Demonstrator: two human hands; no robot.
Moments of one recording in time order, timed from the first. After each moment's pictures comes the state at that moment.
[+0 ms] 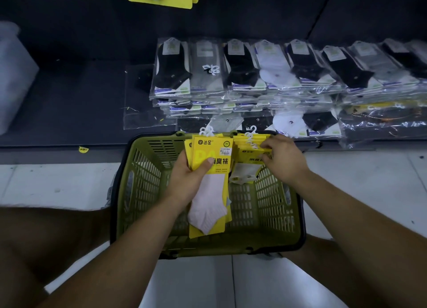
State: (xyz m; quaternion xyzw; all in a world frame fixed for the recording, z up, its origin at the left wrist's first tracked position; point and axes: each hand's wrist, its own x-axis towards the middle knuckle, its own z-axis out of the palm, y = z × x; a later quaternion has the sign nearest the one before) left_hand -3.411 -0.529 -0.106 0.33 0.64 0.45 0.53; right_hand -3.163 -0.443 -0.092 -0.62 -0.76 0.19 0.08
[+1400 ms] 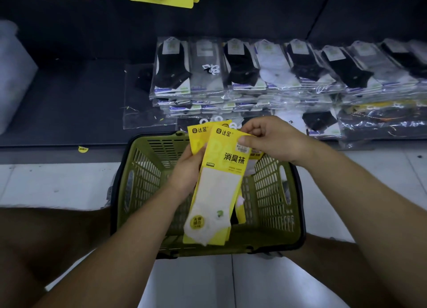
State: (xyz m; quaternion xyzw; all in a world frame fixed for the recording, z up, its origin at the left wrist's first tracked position) left_hand -3.406 -0.512 -0.079 0.27 0.56 0.47 0.63; right_hand -3.209 -0.432 -0.005 -0.52 -0.66 0.52 0.12
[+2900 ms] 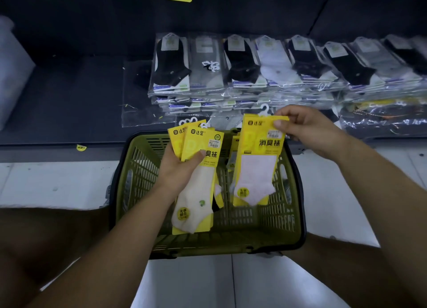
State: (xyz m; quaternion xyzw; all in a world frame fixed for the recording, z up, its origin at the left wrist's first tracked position) left_hand -3.433 -0.512 -0.107 0.32 0.67 0.45 0.50; right_hand -3.146 -0.411 -0.012 -0.52 -0.60 0.55 0.24
